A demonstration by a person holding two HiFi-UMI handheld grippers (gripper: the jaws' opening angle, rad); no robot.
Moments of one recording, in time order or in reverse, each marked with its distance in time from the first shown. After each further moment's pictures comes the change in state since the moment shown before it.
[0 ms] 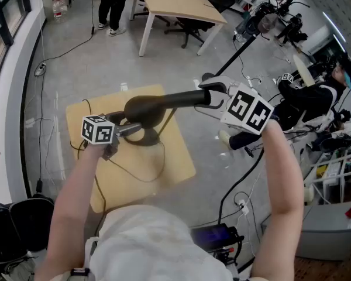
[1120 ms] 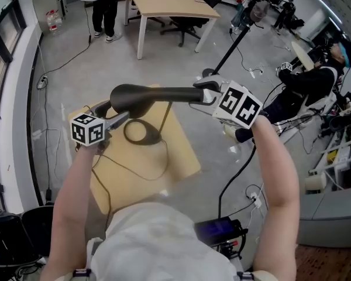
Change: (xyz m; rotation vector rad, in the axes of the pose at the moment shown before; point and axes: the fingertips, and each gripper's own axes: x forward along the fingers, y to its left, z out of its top) left arm -0.044 -0.001 0.051 0.212 -0.079 0.209; right arm 0.006 0.018 -0.032 0.105 -0.062 -0.067
